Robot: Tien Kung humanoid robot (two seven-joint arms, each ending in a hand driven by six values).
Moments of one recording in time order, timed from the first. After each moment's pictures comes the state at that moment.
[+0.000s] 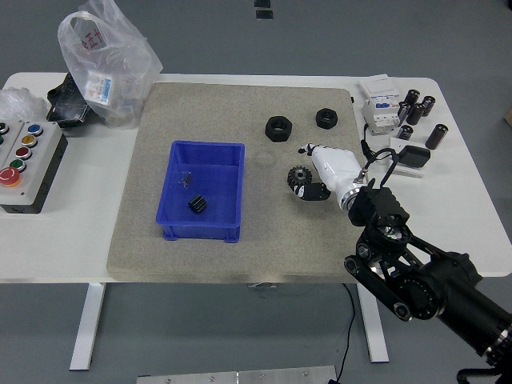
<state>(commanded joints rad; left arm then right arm) -0.03 0.11 -1.71 -0.18 1.58 0.05 0.30 0.51 -0.12 0.82 1.10 -2.18 -0.08 -0.39</state>
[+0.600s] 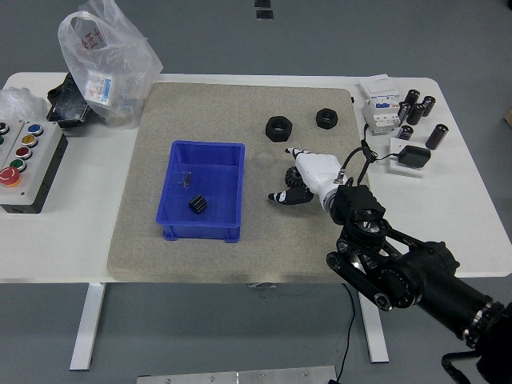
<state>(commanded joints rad) -0.03 0.12 -1.71 -0.18 1.58 0.05 0.30 0.60 -0.06 0.72 0.96 -2.14 -0.13 -0.41</state>
